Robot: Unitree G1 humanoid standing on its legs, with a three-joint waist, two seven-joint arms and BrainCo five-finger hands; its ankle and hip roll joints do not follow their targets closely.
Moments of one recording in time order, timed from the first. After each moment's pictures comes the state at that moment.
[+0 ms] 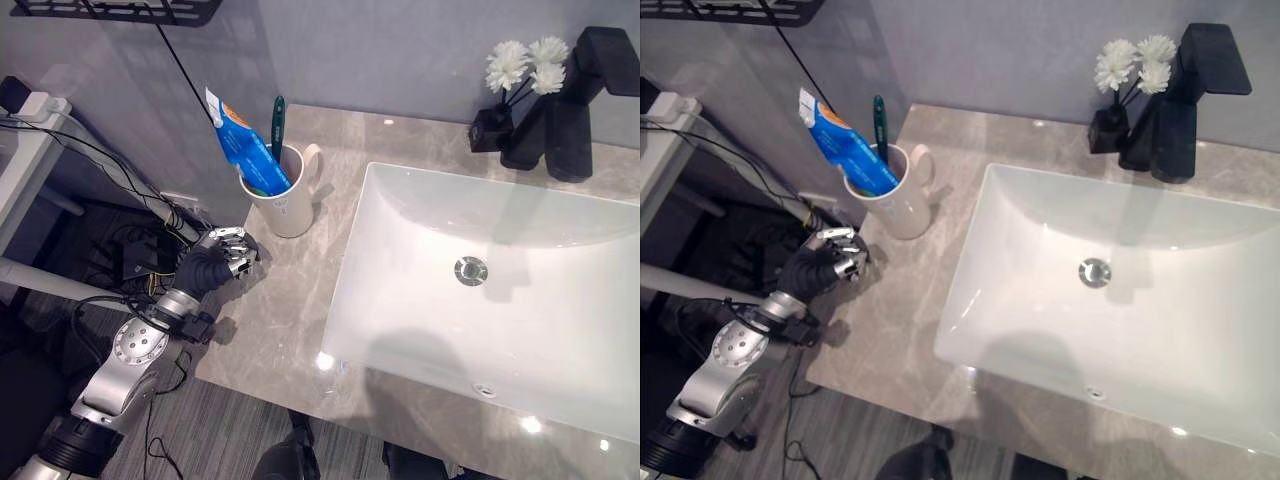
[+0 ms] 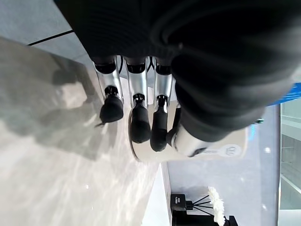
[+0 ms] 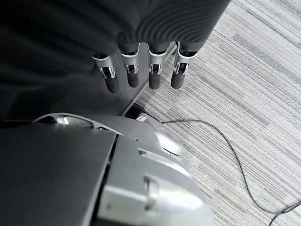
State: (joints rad) left arm -0.14 0.76 -0.23 -0.14 -0.63 -0.20 -0.08; right arm 0.01 -0.33 0.33 1.08 0.05 -0.07 -0.07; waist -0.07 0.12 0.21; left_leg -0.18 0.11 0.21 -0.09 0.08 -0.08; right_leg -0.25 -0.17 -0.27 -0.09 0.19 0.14
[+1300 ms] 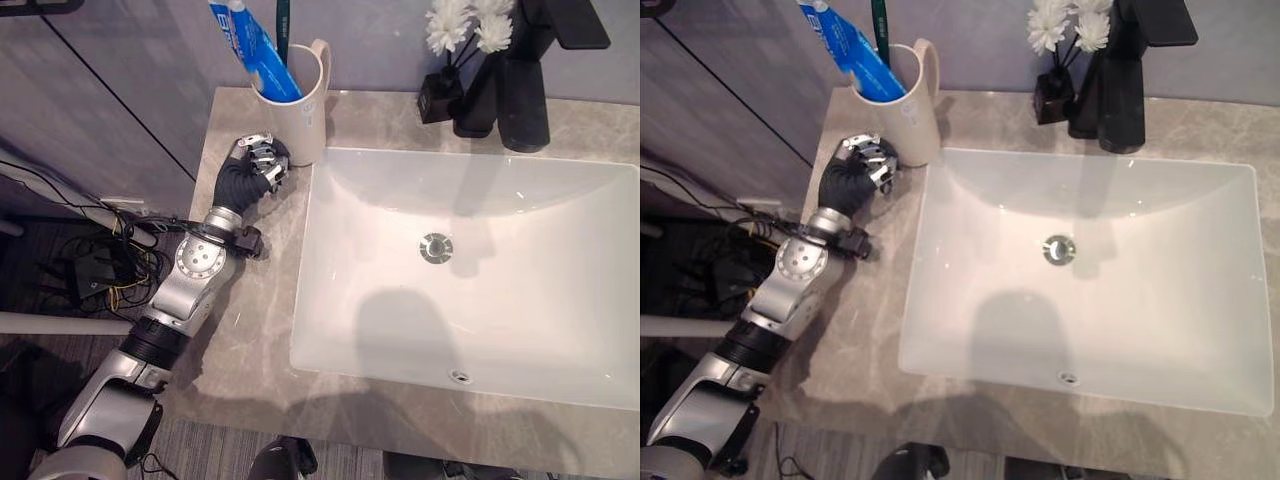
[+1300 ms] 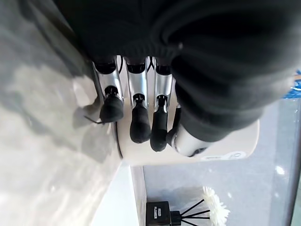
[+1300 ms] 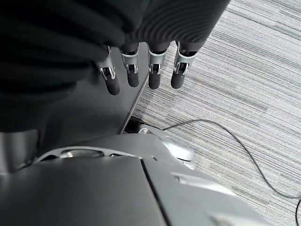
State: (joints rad) left arm -0.66 0.55 -0.37 0.20 -0.54 -0.23 0.13; right arm -0.06 -0.30 0.34 1.08 0.11 -0.08 -0.14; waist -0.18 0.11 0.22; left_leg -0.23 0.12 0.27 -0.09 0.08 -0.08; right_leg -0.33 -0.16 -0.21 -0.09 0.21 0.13
